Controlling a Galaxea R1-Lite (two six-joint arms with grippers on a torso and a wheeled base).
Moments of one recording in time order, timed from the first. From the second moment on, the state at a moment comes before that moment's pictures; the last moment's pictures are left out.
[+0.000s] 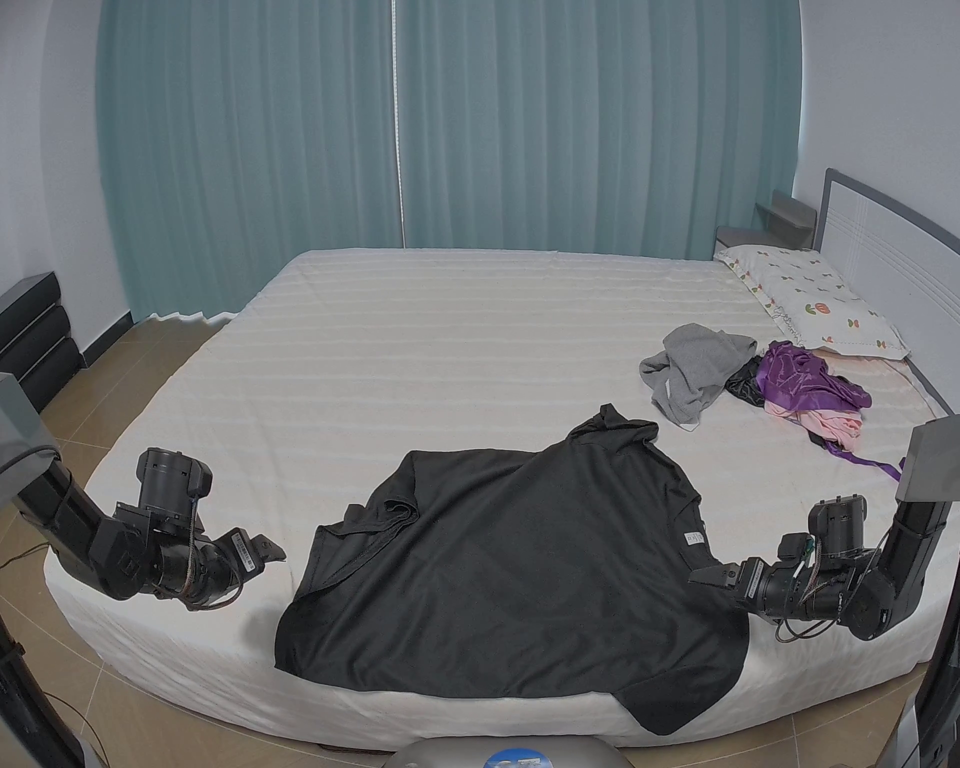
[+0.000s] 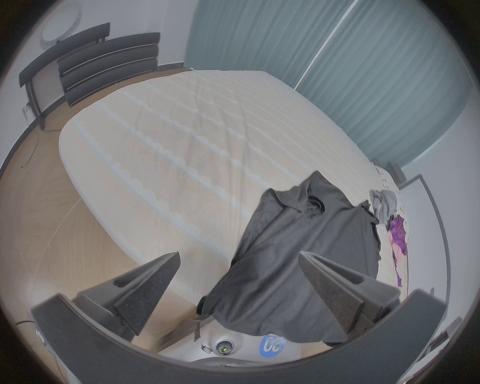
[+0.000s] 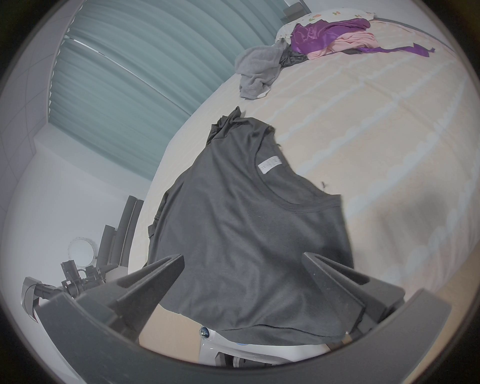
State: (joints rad) left arm -0.10 1.91 -0.58 -0.41 0.00 -0.66; right arm 0.06 2.16 -0.31 -1.09 0.39 0.59
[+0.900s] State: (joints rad) left arm -0.12 1.98 -0.72 -0.44 -0.06 -0.72; right arm 0.07 2.18 -0.32 -1.09 0.39 0.59
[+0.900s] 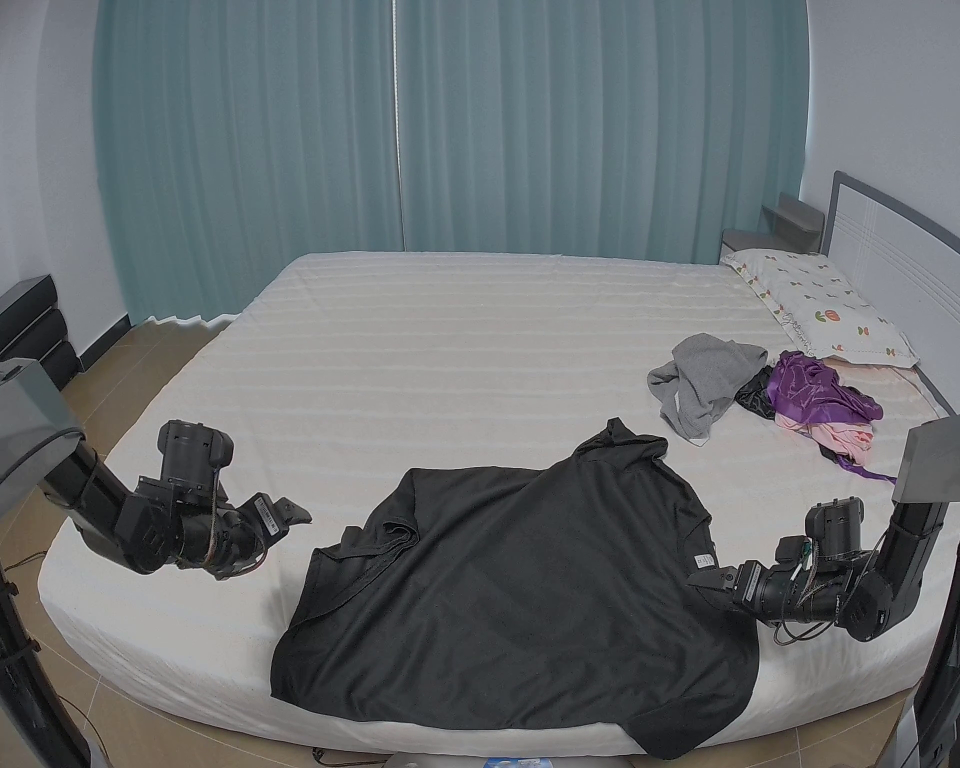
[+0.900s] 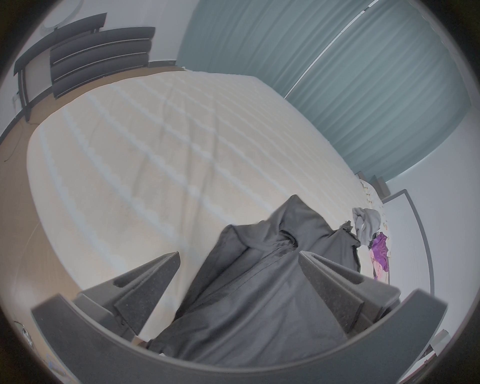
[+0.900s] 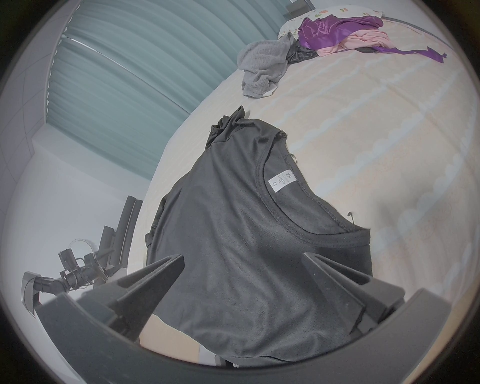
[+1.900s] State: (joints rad) left arm -0.37 2.47 -1.36 -0.43 0.14 -0.72; right arm 0.08 2.27 -0.35 -1.13 0.38 0.59
